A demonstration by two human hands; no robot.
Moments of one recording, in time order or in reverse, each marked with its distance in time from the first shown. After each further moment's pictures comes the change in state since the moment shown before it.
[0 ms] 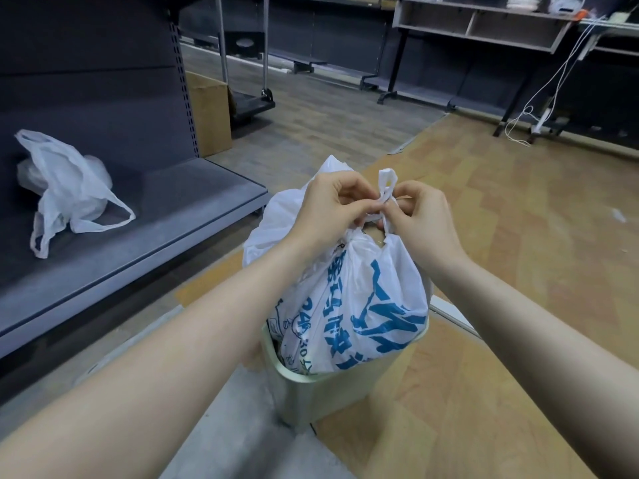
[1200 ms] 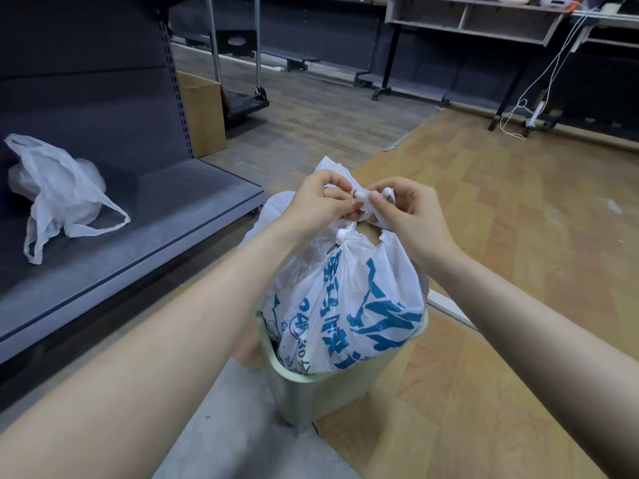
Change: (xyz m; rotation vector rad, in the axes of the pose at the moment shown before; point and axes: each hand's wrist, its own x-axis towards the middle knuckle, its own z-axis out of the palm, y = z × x) left_hand 0.008 -0.005 -0.012 -0.141 -0.047 -0.317; right_hand -0.002 -0.003 -0.001 0.273 -0.140 -0.098
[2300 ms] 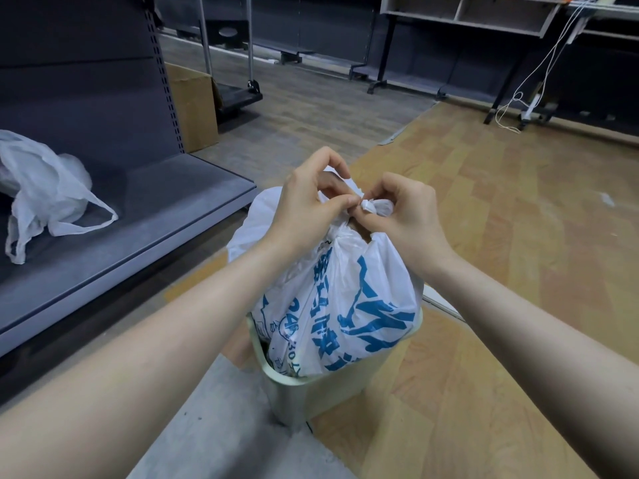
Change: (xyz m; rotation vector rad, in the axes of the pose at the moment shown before) left_hand -0.014 -0.003 0.005 0.318 0.122 0.417; right_hand 0.006 0.016 -0.001 -0.381 0.099 -0.203
